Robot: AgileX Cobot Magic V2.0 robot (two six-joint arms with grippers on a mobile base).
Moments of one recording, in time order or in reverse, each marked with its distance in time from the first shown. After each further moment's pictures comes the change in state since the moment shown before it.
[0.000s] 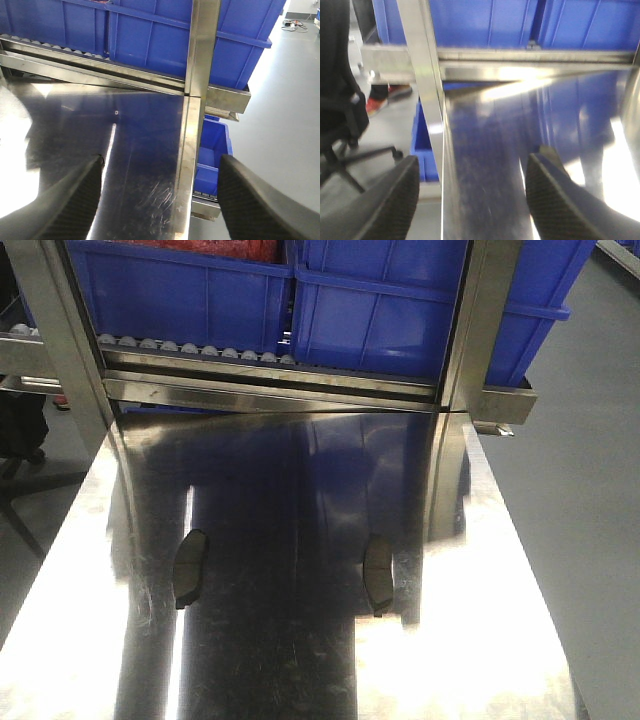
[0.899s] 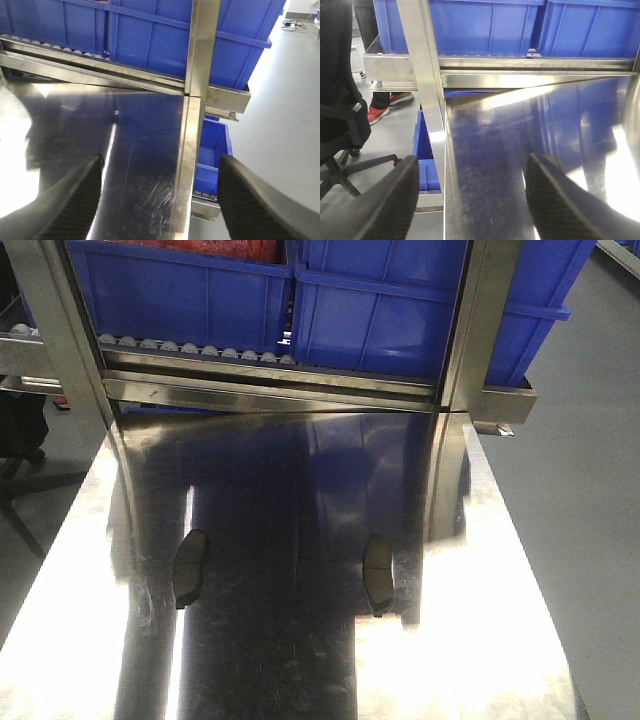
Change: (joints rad) left arm 0.000 -0.045 0.013 -0.003 -0.049 0.019; right arm 0.000 0.000 0.000 0.000 0.000 0.000
